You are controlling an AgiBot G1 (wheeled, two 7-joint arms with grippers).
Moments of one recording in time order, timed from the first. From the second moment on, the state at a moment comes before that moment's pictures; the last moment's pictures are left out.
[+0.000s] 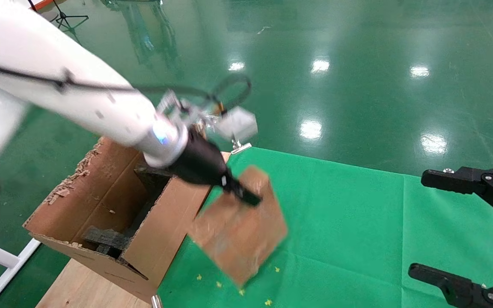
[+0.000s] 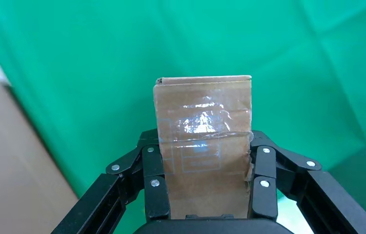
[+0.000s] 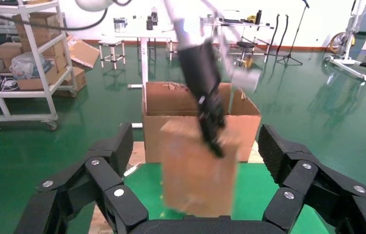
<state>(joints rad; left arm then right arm) -1.86 0.86 0.98 -1.32 1.71 1.50 -1.54 1.08 -0.60 -0.32 1.27 -0.70 -1.48 0.17</state>
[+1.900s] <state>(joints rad) -1.77 0.68 0.97 -0.35 1.84 1.06 -0.74 1.08 -0.60 -0.32 1.27 -0.70 -1.48 0.16</state>
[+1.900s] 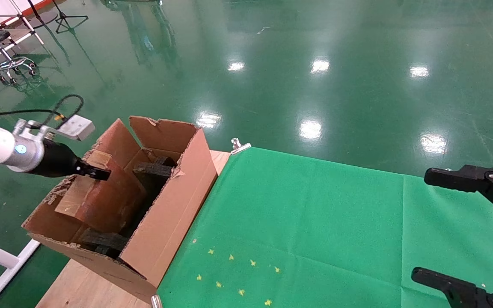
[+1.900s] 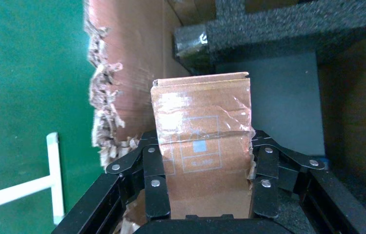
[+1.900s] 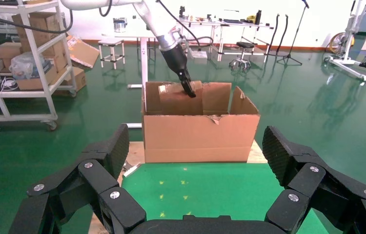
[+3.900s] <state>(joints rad) -1.82 0.67 0.86 -0.44 1.66 1.23 -0.67 1.08 -0.60 -0.32 1.26 -0.70 -1.48 0.16</state>
